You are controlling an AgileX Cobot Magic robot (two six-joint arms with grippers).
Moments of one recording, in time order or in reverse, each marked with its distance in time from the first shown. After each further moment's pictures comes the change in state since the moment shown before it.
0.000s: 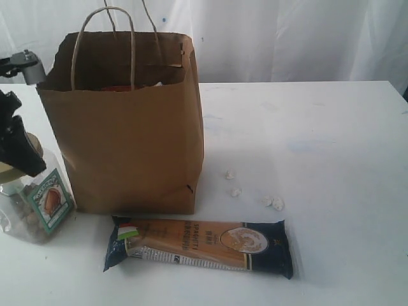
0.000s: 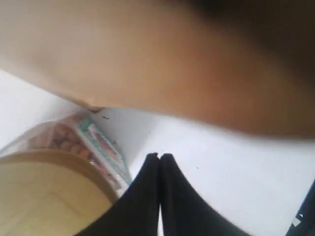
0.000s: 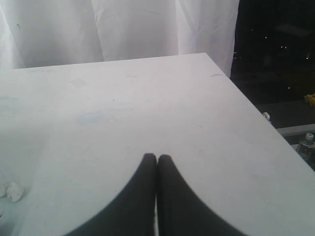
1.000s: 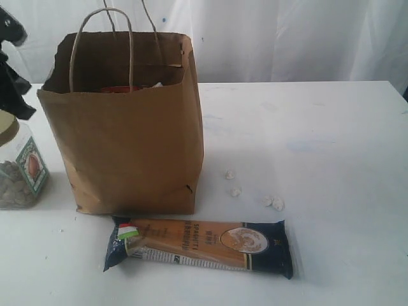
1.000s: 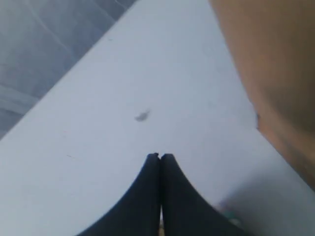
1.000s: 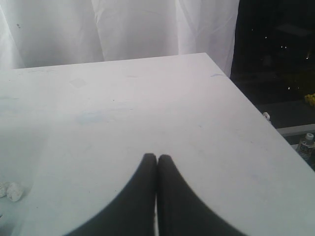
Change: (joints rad) left arm 0.014 -0.076 0.166 0.116 -0.949 -0.127; right arm 0.000 0.000 0.000 0.000 0.000 0.000
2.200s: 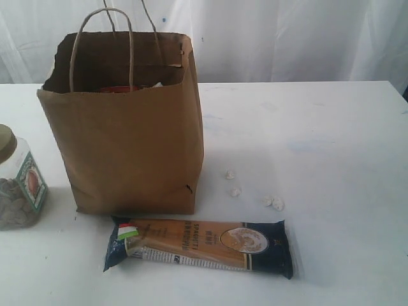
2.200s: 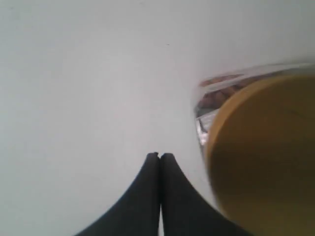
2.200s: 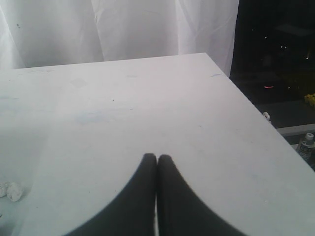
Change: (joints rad) left arm 0.209 0.111 -0.256 0.352 0.724 -0.631; right arm 0.000 0.000 0.000 0.000 0.000 0.000
